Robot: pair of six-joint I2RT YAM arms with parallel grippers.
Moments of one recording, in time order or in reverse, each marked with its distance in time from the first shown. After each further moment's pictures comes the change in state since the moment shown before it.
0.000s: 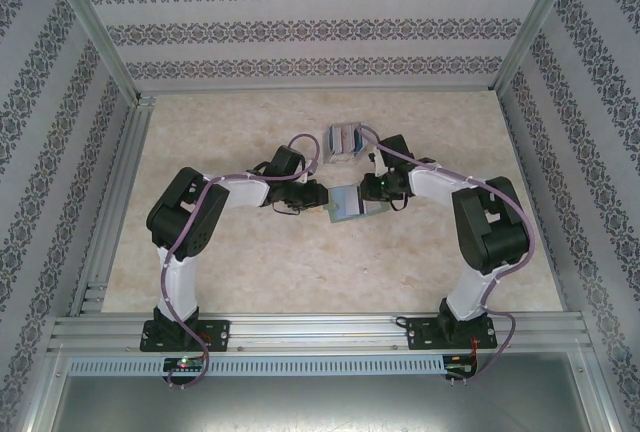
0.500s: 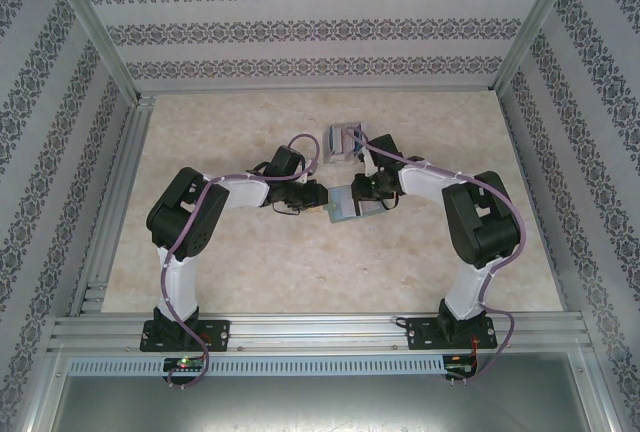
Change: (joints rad) left arm 0.000 0.000 -0.002 0.003 -0.001 0.000; right arm 0.055 0.053 0.047 0.008 -0.002 0.004
